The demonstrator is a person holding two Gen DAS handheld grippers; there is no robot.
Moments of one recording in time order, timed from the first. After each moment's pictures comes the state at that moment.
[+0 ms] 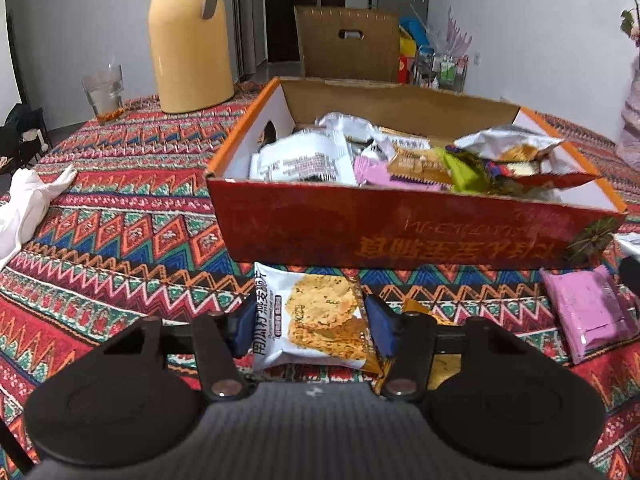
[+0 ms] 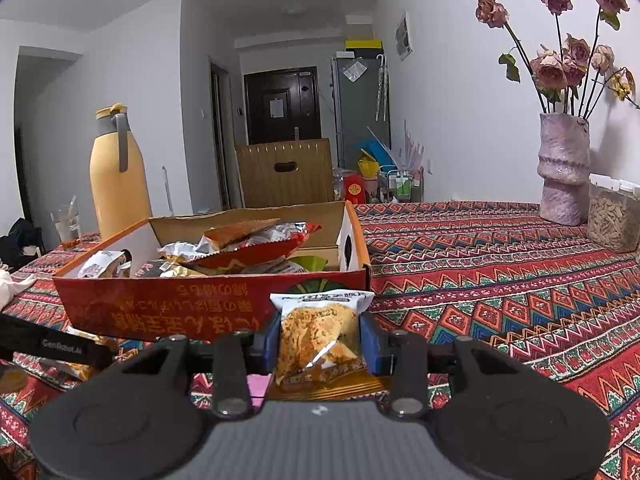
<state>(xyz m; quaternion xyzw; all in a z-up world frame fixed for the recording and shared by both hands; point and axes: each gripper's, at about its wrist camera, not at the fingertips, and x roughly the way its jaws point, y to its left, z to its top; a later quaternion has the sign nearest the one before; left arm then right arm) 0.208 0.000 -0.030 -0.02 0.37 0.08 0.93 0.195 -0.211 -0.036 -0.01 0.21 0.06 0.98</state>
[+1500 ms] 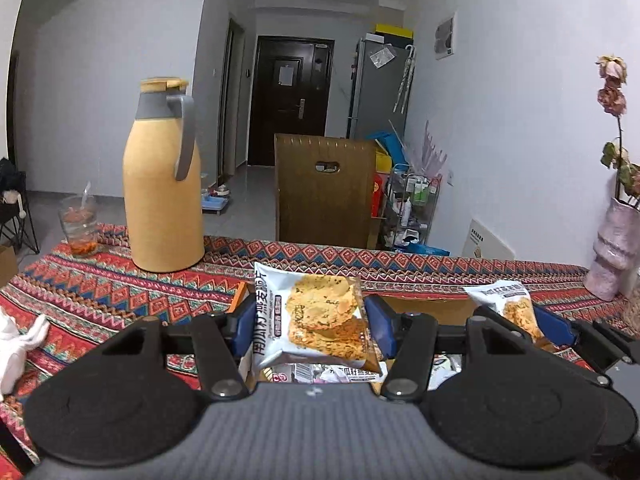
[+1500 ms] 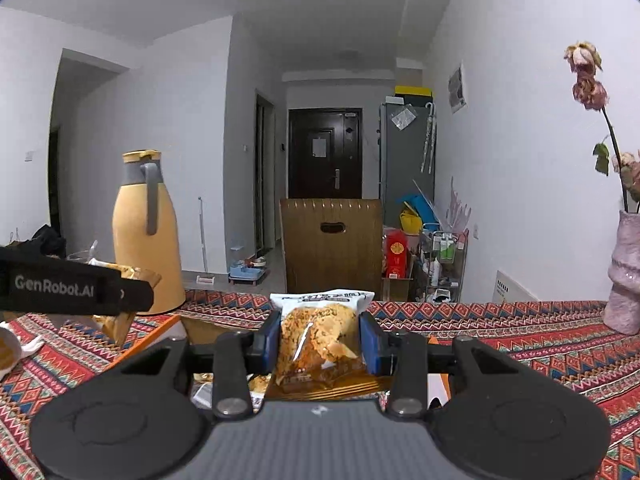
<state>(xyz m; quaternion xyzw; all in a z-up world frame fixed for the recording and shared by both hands) 0.284 0.009 0.074 -0.06 0.21 0.05 0.97 0.310 -0.132 0.036 -0.05 0.15 0.11 0.98</state>
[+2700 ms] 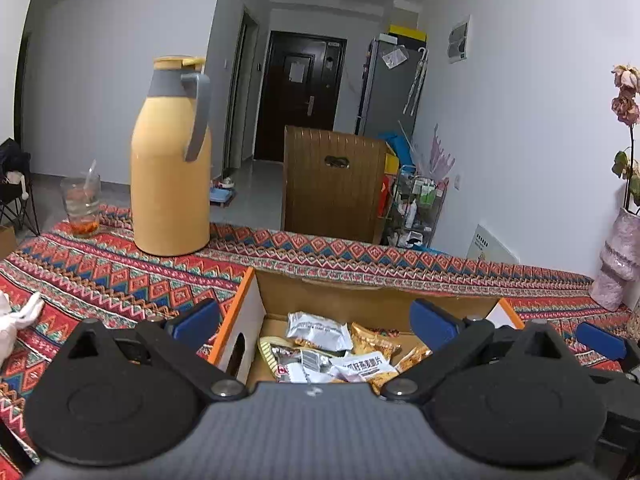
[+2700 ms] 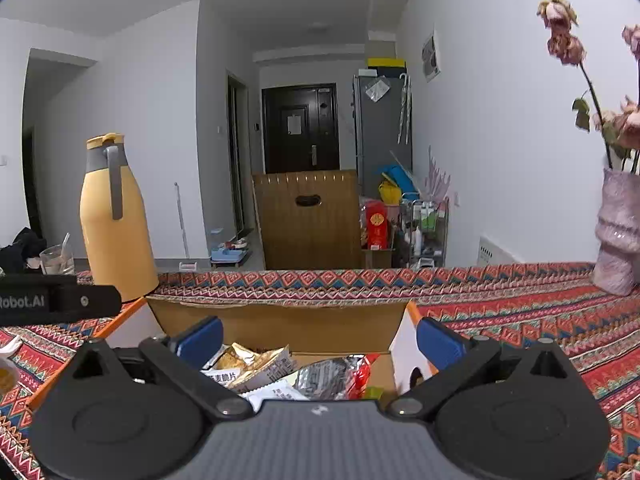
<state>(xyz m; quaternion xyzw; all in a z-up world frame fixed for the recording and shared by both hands) 0.282 0.020 0.061 -0.08 0.21 0.06 0.97 0.327 -0.150 0.018 -0.03 0.18 0.08 0.98</state>
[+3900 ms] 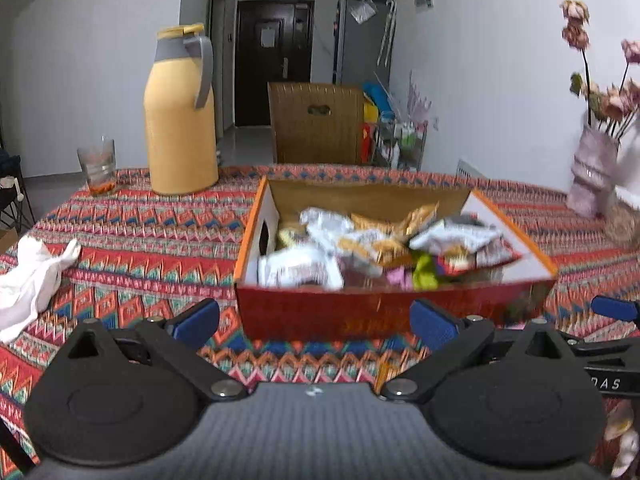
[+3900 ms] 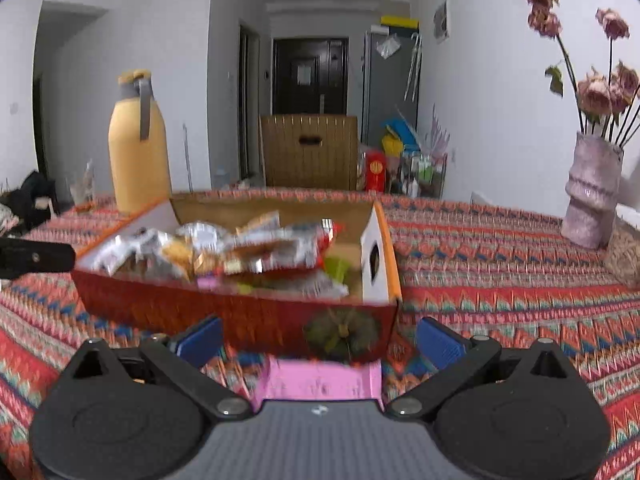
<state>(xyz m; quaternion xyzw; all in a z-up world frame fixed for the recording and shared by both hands) 0.175 0.022 0.023 -0.02 0.28 0.03 0.96 0.215 -0.188 -0.006 -0.07 0.27 0.09 0.96</state>
